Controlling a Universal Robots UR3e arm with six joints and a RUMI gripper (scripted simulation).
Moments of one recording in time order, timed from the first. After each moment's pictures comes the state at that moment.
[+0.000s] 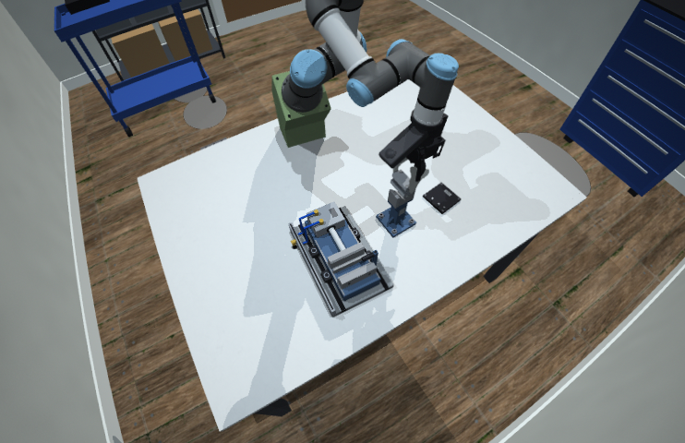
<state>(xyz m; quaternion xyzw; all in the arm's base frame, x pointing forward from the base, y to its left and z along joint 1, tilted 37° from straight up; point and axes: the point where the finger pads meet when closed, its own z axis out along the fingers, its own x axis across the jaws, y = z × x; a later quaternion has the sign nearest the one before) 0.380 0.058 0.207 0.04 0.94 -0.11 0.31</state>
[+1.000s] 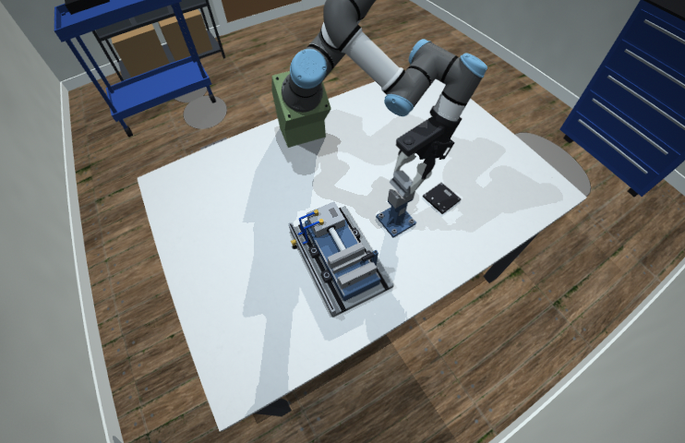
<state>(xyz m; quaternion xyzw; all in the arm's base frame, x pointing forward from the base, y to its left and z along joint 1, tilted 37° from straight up) 0.381 0.061 0.207 0.08 0.91 -0.26 0.30</state>
